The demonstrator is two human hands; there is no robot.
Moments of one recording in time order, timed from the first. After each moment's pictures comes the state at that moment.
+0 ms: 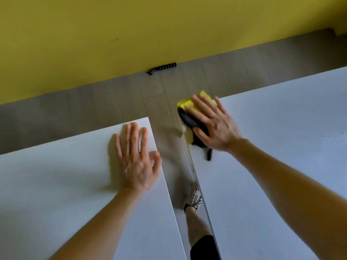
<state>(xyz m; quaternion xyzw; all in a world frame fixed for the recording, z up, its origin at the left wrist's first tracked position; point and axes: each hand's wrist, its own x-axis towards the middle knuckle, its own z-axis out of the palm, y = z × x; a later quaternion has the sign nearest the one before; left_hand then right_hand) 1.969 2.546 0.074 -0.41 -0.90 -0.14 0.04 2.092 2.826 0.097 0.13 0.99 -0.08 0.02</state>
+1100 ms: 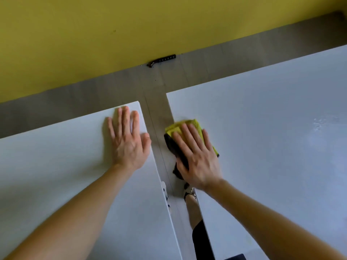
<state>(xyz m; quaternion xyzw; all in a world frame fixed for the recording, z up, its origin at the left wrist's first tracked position) 1.967 2.545 0.074 -0.42 -0.90 -0.05 0.01 2.186 2.684 0.110 0.22 0.96 -0.16 -0.02</state>
